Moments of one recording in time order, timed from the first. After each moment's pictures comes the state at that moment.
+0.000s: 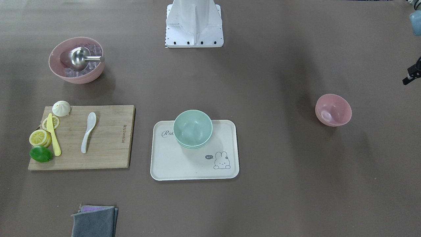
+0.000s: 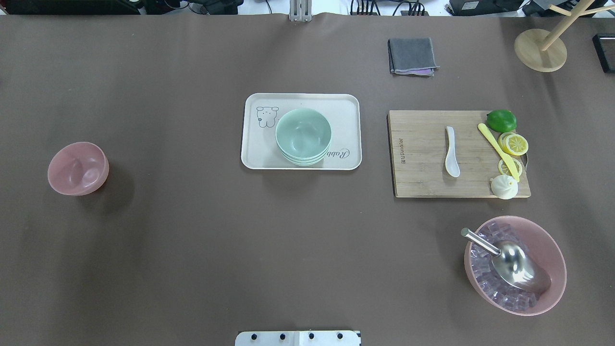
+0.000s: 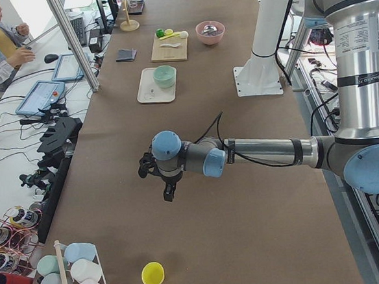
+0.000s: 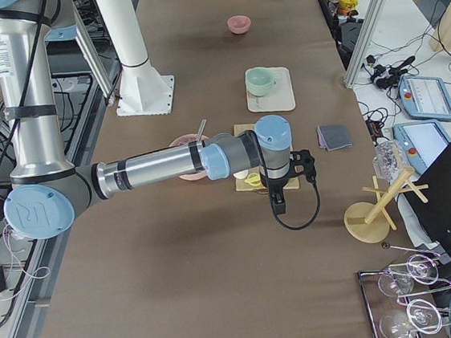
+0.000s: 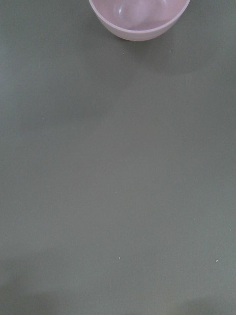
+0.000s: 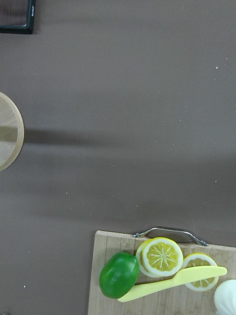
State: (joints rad) left arm -1.43 -1.46 -1.71 -1.78 -2.45 -0.06; right arm 1.48 -1.56 1.74 -1.51 2.35 0.16
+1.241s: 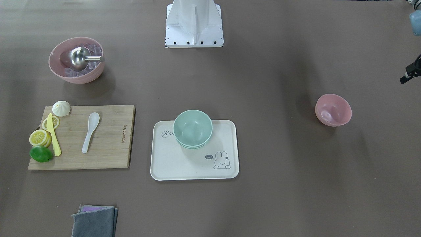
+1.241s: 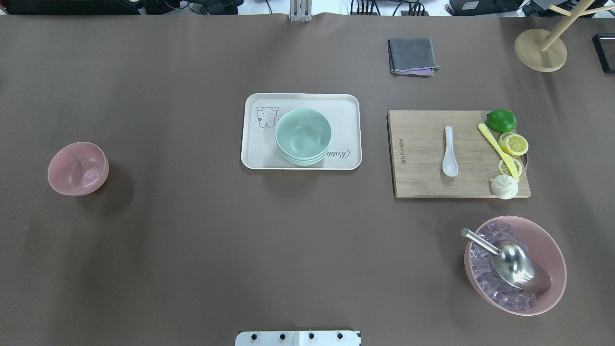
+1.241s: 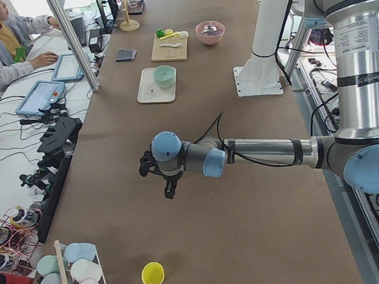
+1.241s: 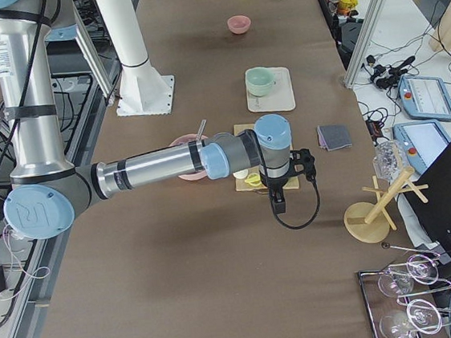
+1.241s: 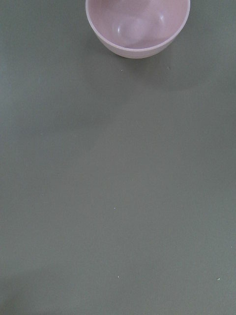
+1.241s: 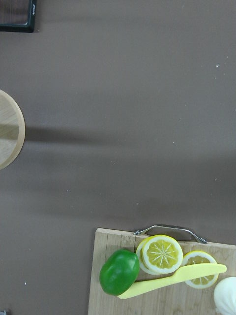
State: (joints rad) left arm -1.43 -1.46 -1.72 -1.79 -2.47 -0.07; right arm 1.48 -1.56 1.75 -1.51 2.35 0.16
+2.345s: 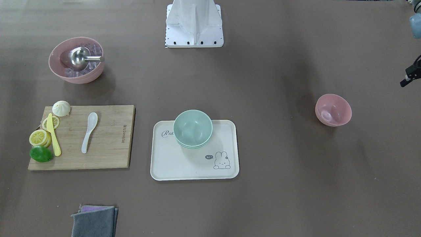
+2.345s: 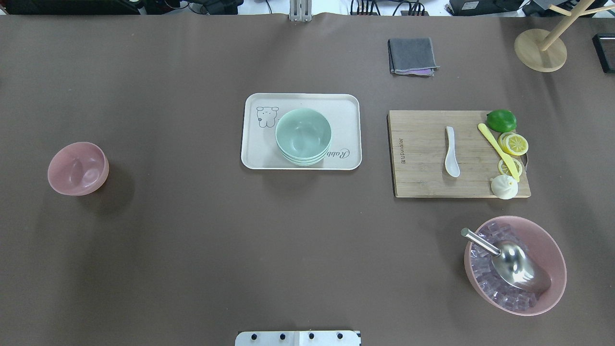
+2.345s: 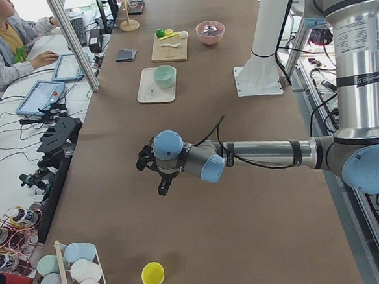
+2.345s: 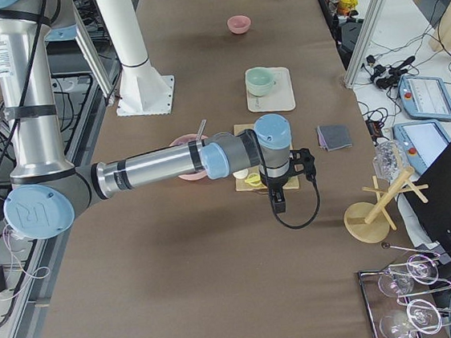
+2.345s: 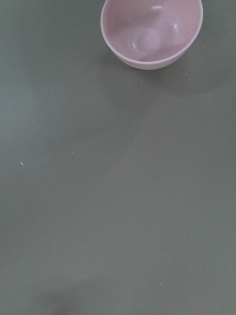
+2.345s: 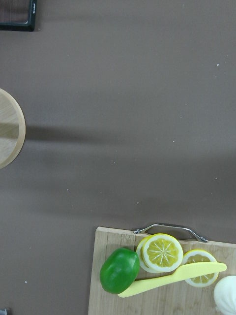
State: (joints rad) left arm -1.42 -1.47 -1.68 -1.97 -2.47 -0.08; right arm 1.48 -1.56 1.75 -1.51 2.35 0.16
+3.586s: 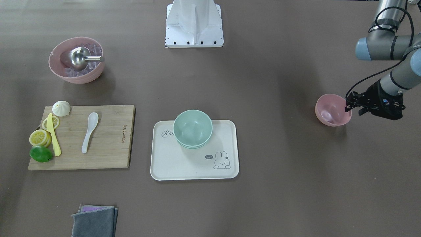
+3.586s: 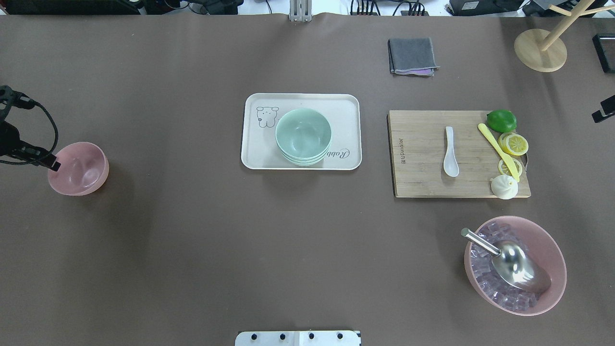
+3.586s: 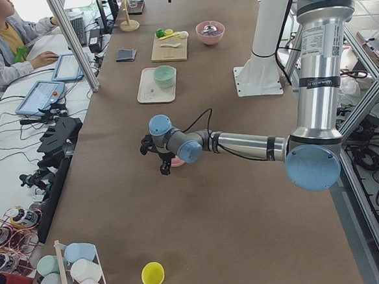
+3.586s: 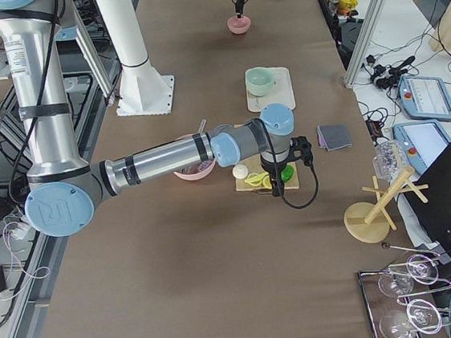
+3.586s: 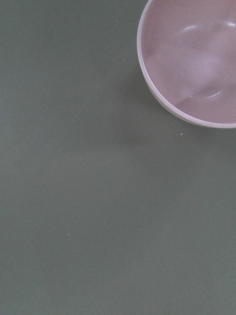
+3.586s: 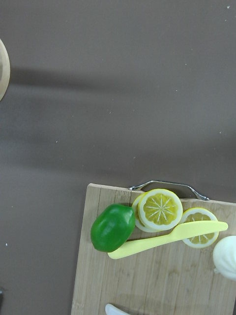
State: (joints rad) left arm -1.06 -1.62 -1.56 -2.06 -2.29 -0.44; right arm 1.35 -1.51 1.75 -1.50 2.36 0.24
